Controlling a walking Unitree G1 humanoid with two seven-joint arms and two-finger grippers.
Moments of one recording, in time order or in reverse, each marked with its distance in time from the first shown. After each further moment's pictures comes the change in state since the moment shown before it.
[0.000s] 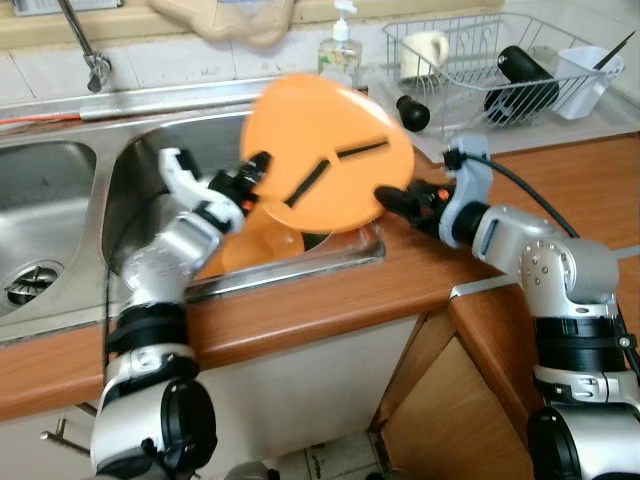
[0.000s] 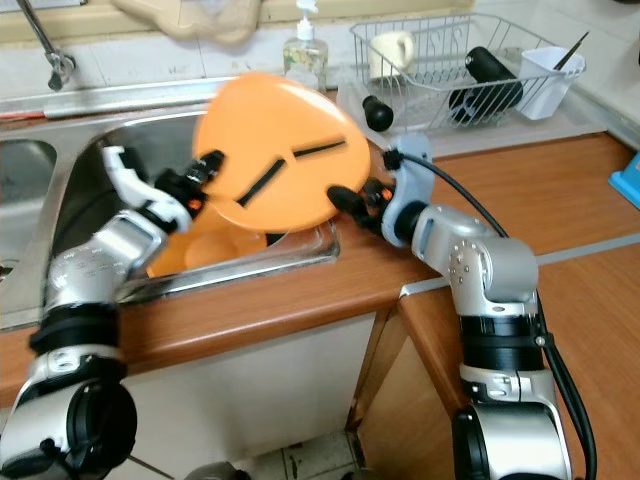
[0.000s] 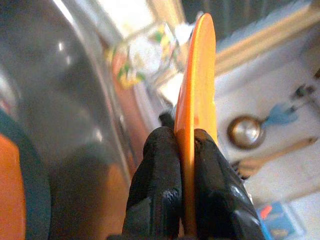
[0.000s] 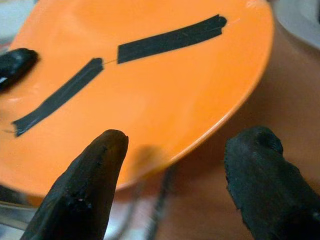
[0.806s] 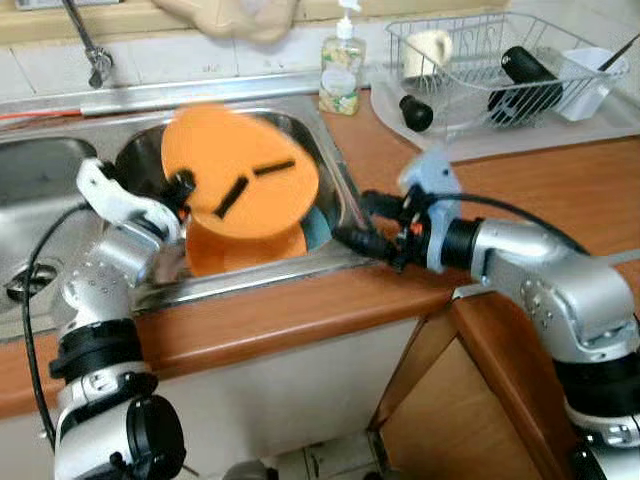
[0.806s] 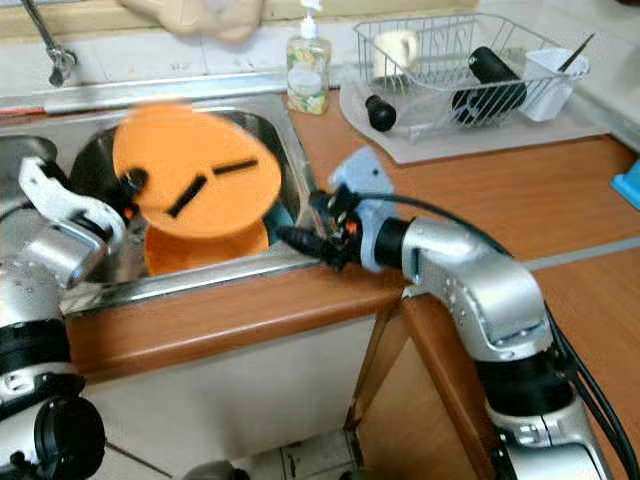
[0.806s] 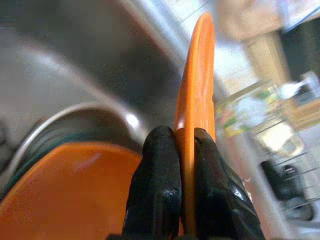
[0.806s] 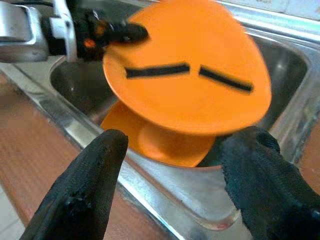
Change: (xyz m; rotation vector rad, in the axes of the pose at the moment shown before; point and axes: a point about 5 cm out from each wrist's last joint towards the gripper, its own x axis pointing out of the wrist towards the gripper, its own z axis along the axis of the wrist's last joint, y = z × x) left arm -0.036 0.039 0.034 0.150 -0.073 0.420; right arm -0.020 0.050 -0.012 -0.381 0.068 0.347
